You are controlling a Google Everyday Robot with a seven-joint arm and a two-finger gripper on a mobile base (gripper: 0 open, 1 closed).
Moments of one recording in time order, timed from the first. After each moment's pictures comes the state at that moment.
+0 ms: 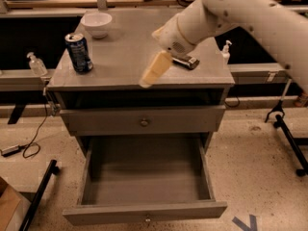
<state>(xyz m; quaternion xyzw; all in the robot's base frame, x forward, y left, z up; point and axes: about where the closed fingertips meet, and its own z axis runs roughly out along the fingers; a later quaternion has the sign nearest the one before) 0.646 0.003 0.905 -0.62 0.69 0.14 0.36</state>
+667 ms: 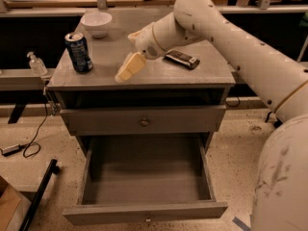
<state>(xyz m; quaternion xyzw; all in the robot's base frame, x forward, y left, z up) 0.704 0.078 0.874 -0.61 0.65 0.22 0.41</state>
